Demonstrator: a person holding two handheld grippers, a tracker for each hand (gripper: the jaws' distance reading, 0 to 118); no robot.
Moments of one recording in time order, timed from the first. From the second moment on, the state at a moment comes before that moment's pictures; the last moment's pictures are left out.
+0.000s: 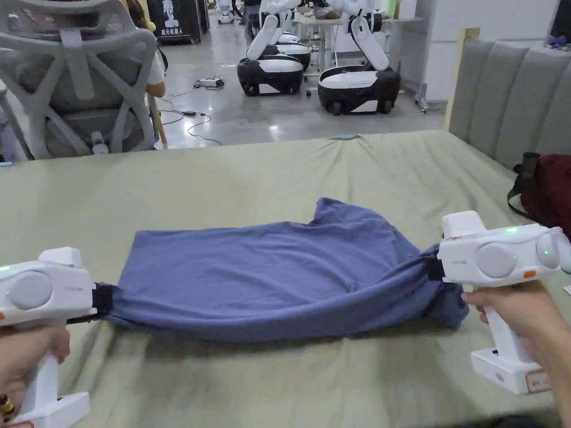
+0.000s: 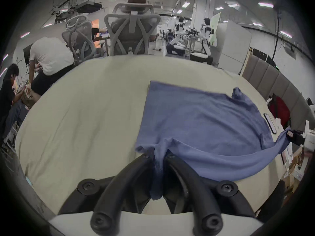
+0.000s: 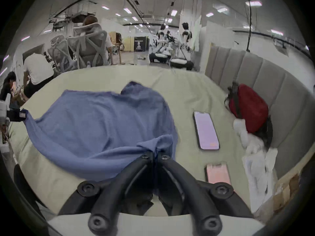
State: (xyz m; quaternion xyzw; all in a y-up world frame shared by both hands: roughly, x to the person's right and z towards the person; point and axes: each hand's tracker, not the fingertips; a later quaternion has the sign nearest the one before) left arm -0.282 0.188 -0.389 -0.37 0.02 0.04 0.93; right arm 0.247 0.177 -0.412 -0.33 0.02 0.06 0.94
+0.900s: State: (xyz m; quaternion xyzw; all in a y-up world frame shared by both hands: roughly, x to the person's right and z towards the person) left arm -0.280 0.134 -0.488 -0.37 0.05 0.02 0.93; right arm 0.248 0.113 -0.530 -0.36 -0.02 0.01 0.93
